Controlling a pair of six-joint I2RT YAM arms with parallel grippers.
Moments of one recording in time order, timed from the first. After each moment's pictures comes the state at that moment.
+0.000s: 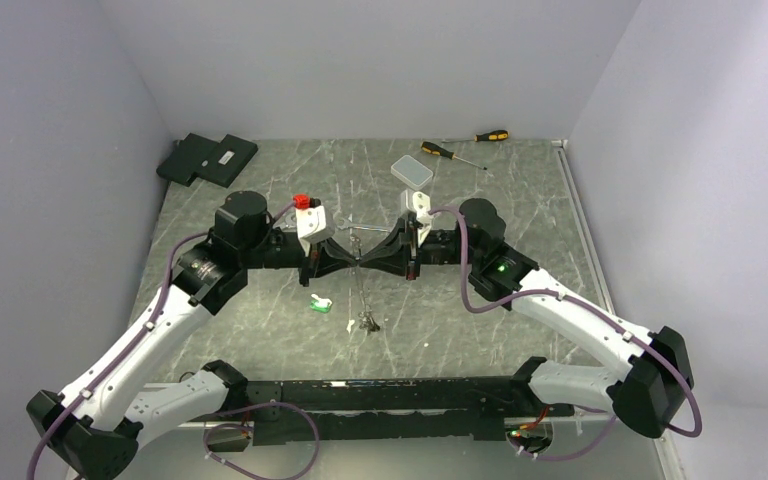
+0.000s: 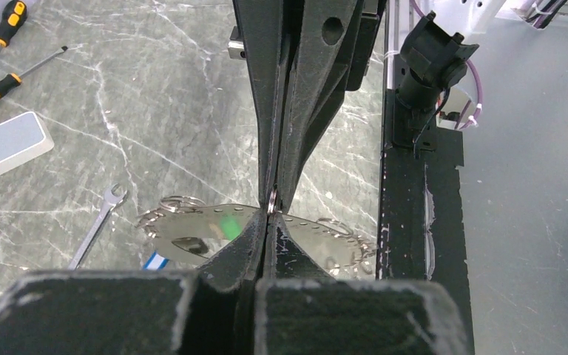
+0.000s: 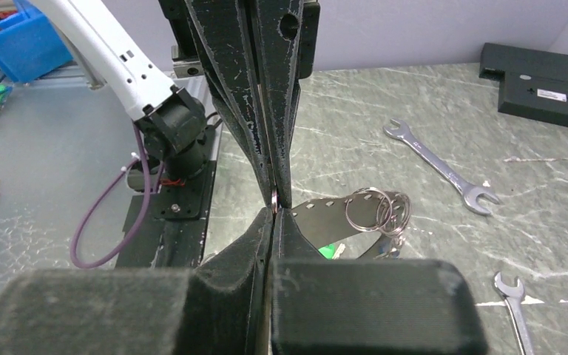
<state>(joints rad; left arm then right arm) -0.58 0.96 1.02 -0.38 0.80 0.22 0.75 1.15 0.88 0.24 -0.82 0.02</state>
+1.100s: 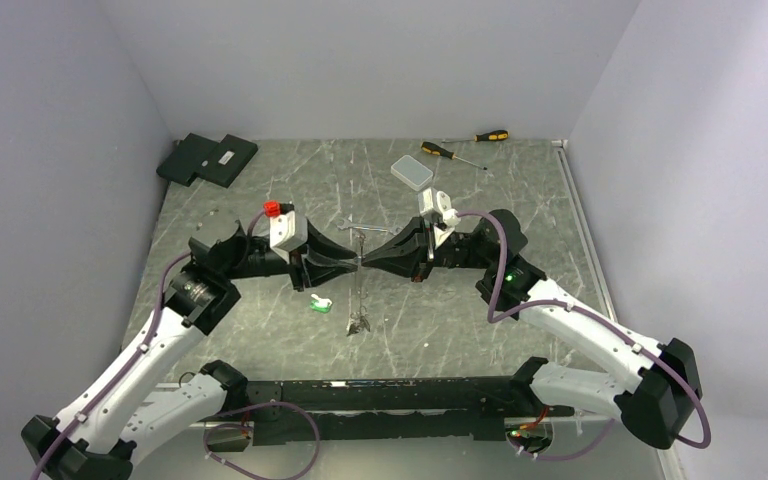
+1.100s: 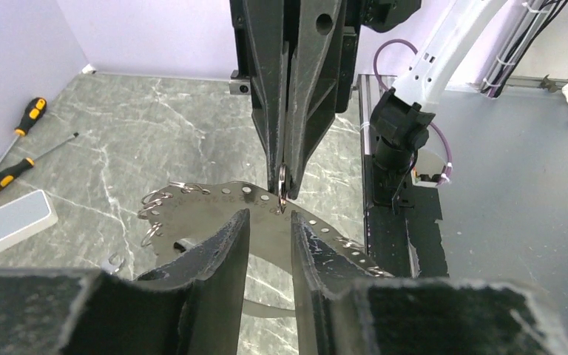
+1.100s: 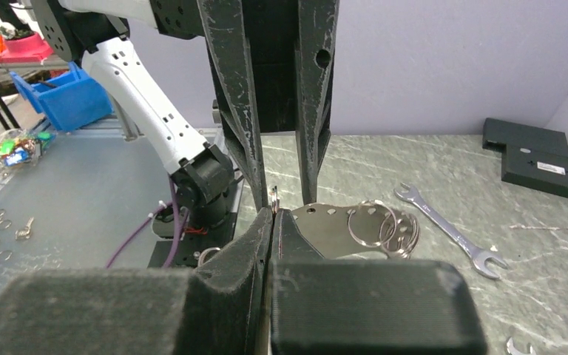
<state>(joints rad) -0.55 0.84 0.87 -0.04 0.89 0.02 0.75 1.07 0.82 0.49 -0.85 0.19</state>
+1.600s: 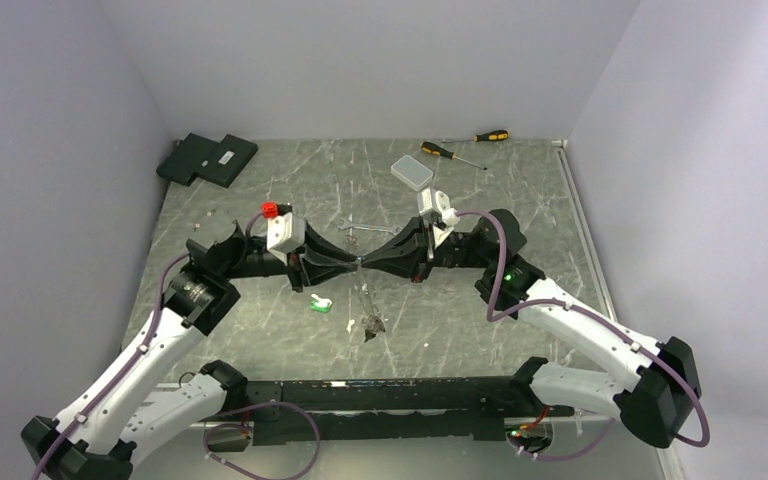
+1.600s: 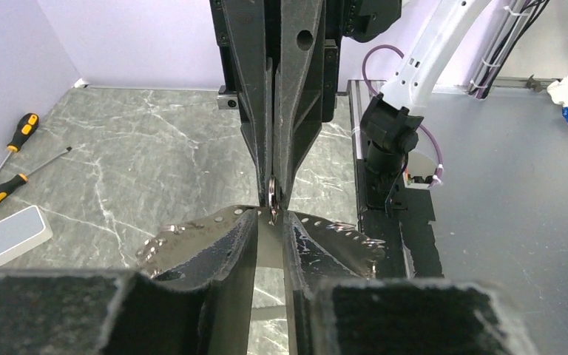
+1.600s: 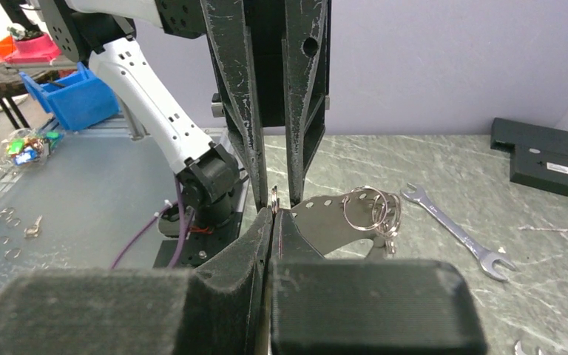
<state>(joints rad) -0.55 0.83 0.87 0.00 0.93 0.00 0.75 1.08 0.82 0.50 -0.86 0.21</state>
